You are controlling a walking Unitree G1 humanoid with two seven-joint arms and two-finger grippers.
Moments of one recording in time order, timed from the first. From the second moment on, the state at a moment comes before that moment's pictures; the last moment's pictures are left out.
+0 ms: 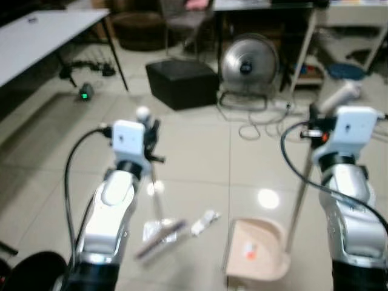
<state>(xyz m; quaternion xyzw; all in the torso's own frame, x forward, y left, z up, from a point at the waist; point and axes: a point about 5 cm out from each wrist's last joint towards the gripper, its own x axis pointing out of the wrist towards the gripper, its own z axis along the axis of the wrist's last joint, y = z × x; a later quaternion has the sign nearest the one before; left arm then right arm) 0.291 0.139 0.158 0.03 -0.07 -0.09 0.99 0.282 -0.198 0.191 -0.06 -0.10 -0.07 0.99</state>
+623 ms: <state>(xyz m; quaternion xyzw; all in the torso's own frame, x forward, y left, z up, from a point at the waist) 0.298 0.132 0.161 0.03 -0.08 -0.11 0.99 0.277 -0.201 0.184 -0.05 -0.09 -0.08 0.99</state>
